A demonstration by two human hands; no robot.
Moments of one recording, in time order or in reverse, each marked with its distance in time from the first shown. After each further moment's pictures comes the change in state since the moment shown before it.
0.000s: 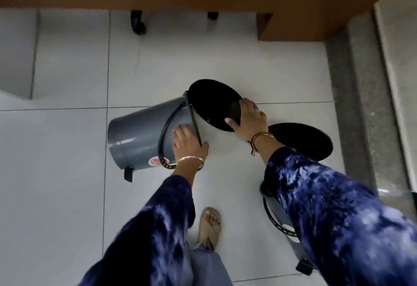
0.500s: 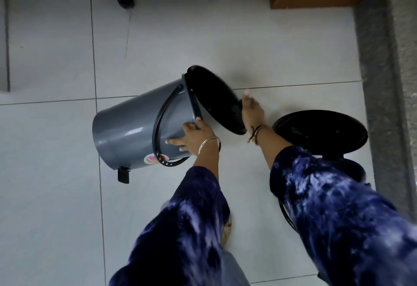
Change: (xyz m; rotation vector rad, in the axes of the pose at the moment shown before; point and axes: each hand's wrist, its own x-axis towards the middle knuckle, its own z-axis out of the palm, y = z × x) left_hand 0.061 0.025 0.049 -0.779 0.125 -0.678; right_hand 0.049 -0.003 0.067 0.852 -0.037 0.413
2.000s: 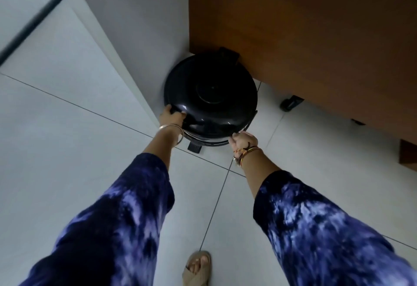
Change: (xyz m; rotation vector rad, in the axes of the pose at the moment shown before) left_hand 0.411 0.221 -0.493 -0.573 -0.097 0.163; right_hand -0.093 -0.402 0.467 0.514 -0.178 0.228
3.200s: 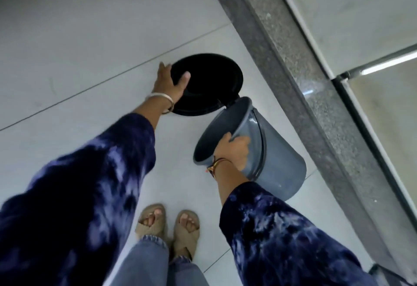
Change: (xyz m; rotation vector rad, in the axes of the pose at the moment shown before) left_hand -0.500 -0.546 0.523 1.265 -0.988 0.567; right_hand -0.021 0.271 -0.821 -0.012 1.008 0.294
